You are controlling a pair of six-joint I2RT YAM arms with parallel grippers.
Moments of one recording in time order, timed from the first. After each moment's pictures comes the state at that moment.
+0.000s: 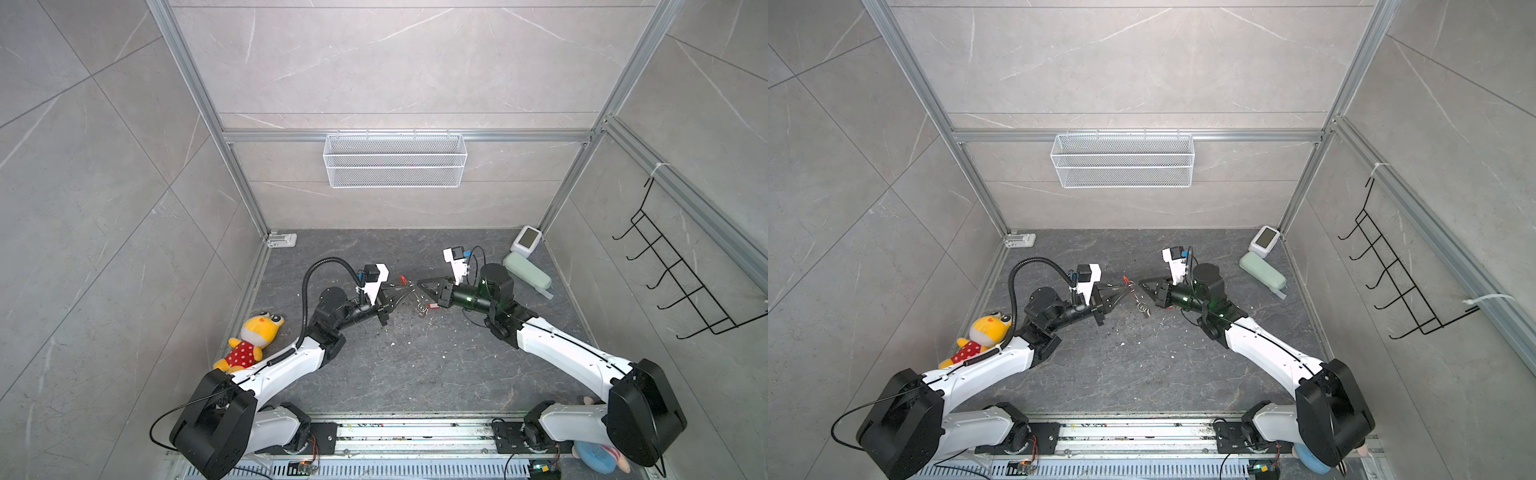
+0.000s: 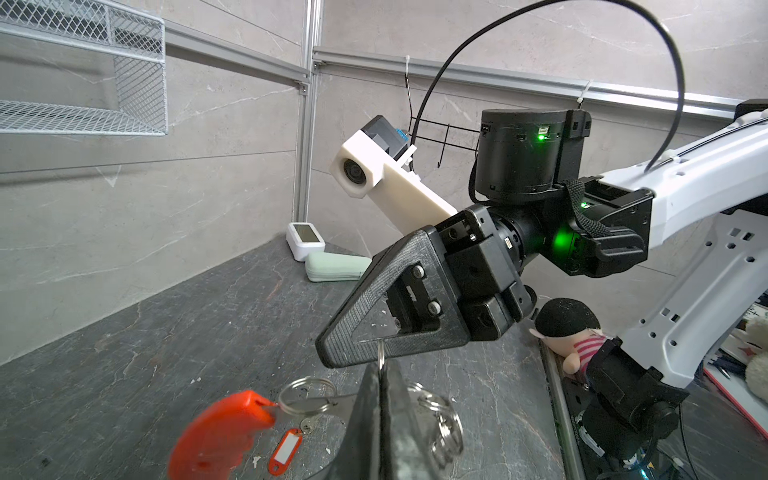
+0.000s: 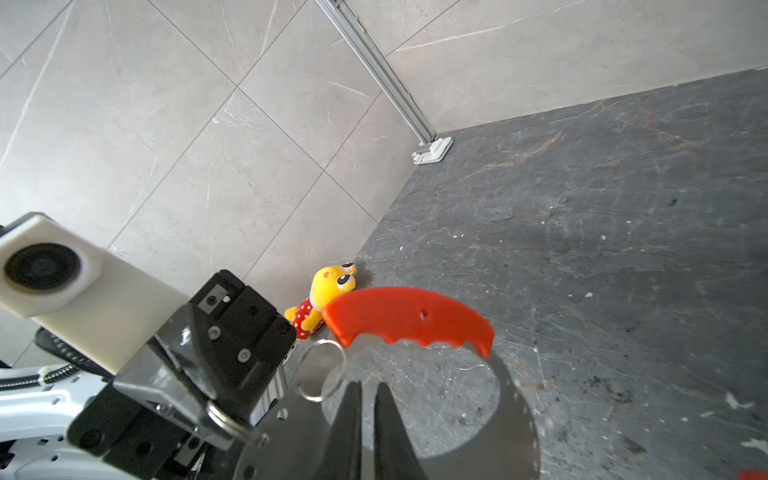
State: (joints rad) left arm -0.60 1.24 0.61 0.77 0.62 -0.21; right arm 0.54 1.32 0.82 0.33 -0.57 0.64
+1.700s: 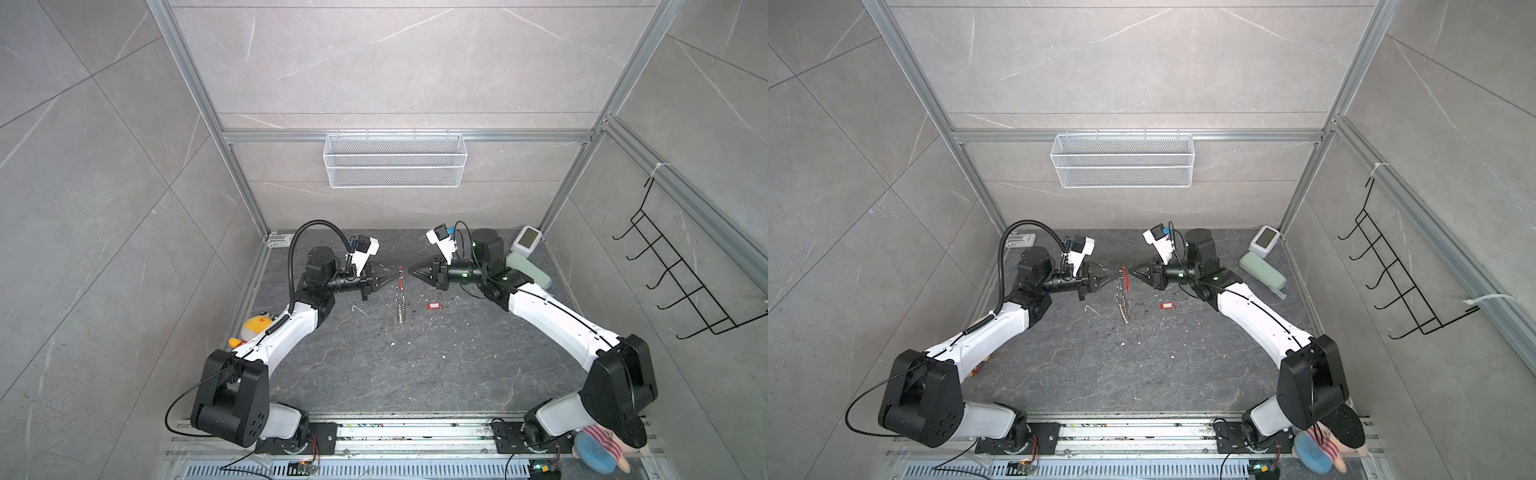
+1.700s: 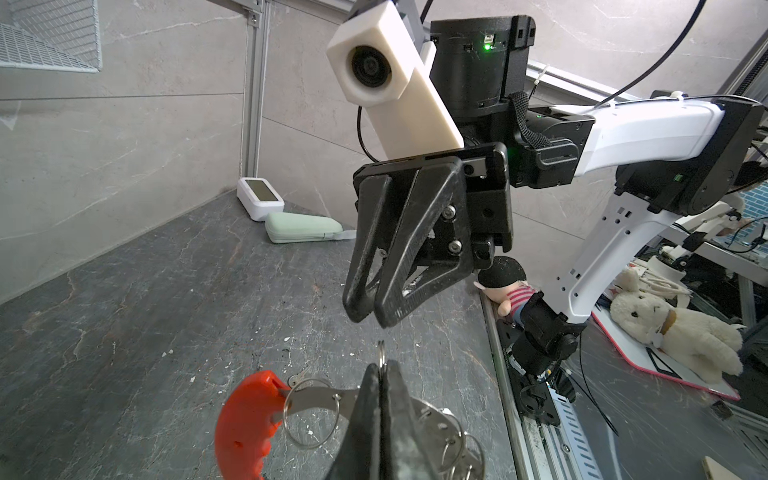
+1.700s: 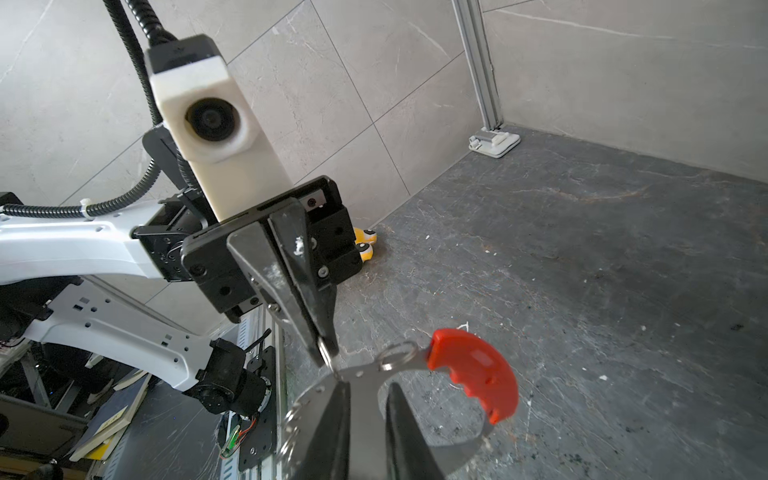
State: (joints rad) left arm -0.35 1.41 0.92 0.41 1.11 -0.18; right arm 0.47 1.51 1.21 -0.04 -0.87 0.24
